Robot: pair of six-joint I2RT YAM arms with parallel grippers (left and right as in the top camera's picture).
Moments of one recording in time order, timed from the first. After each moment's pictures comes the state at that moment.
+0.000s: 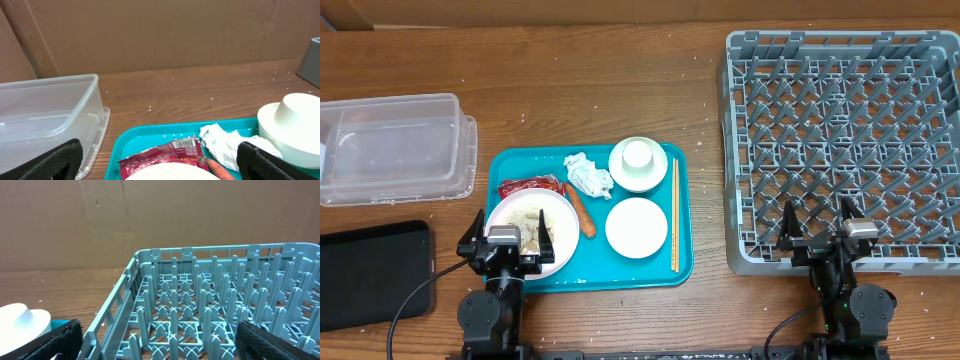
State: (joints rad) left arm 0.05 0.01 0.01 -0.07 0.02 0.08; right arm -0.06 0.01 0.02 -0.02 -0.14 0.07
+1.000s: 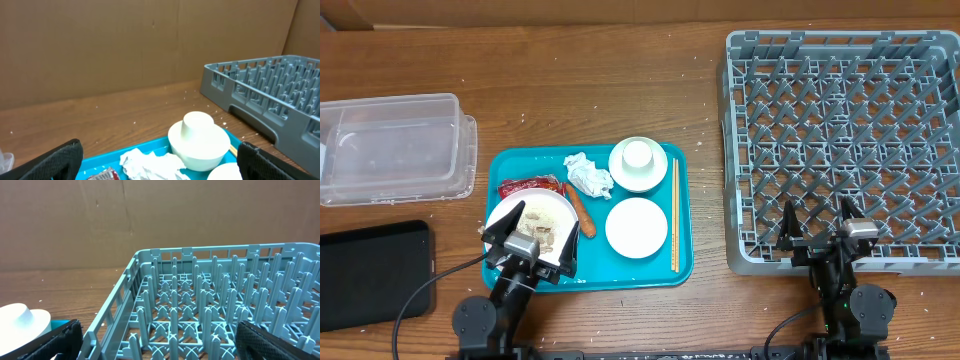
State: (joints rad) left arm 0.05 0.02 0.04 -0.01 0.43 -0.02; right arm -0.06 0.01 0.02 -0.02 -0.14 0.07
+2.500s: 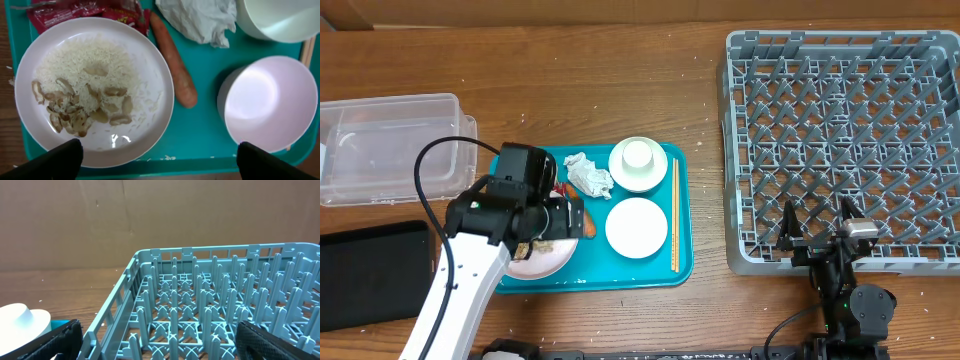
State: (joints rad) left arm -0.20 1.23 1.00 -1.04 0.03 -0.28; right arm -0.06 0.01 0.02 -0.02 -0.14 0.07
